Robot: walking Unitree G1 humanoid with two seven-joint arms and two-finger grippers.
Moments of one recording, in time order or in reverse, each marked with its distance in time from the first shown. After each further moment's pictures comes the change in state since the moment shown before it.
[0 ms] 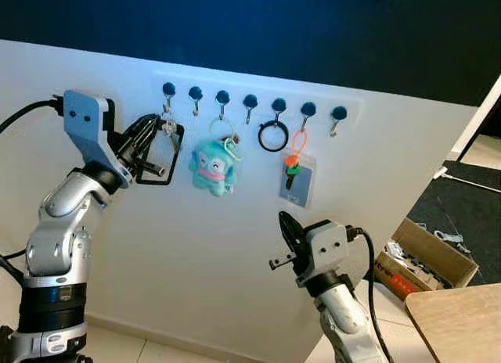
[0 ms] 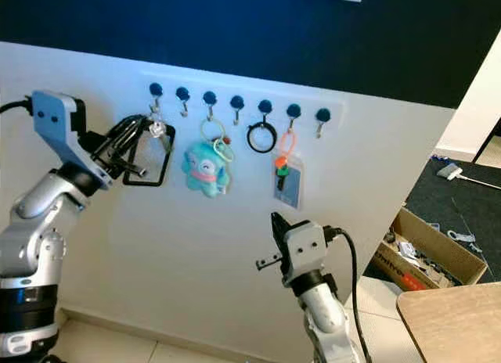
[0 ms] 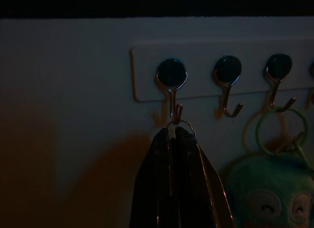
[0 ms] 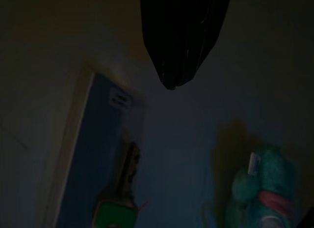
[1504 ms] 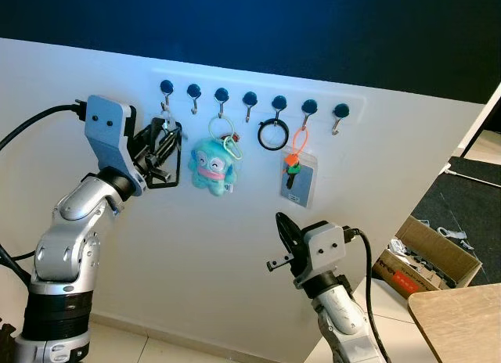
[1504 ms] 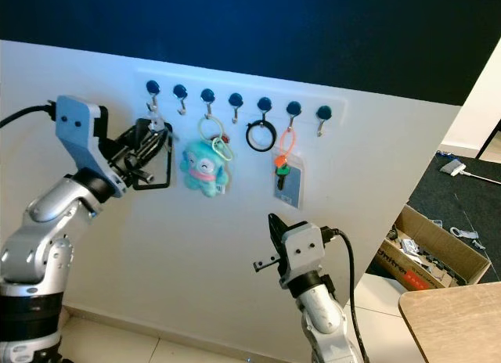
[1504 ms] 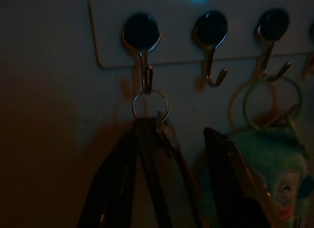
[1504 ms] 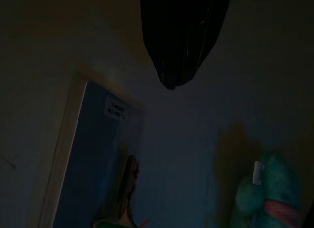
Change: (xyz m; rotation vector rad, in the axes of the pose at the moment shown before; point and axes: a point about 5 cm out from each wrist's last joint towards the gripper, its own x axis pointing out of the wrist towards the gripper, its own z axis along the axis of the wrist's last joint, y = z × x) left arm 0.001 -0.017 -0.012 -0.016 0.103 -0.025; right arm 0.000 0.002 0.000 0.011 0.002 -0.001
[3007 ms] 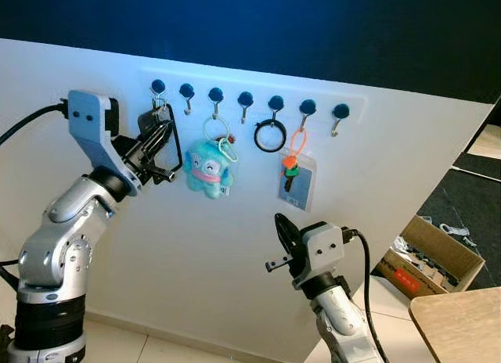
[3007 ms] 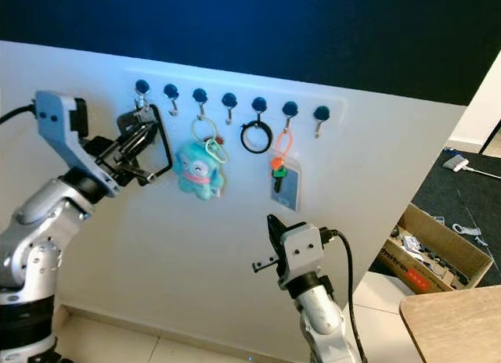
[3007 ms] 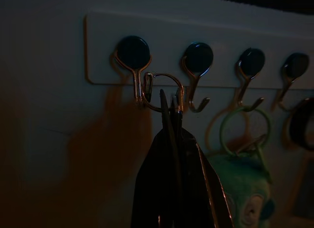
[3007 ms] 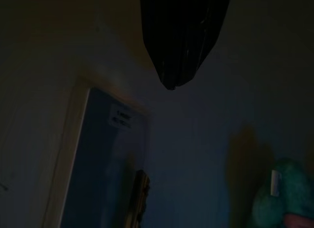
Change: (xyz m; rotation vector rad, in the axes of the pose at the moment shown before) left arm -0.011 -0.004 0.018 -0.157 -0.075 -0.063; right arm 0.000 0.002 -0.001 0.010 0.006 -0.001
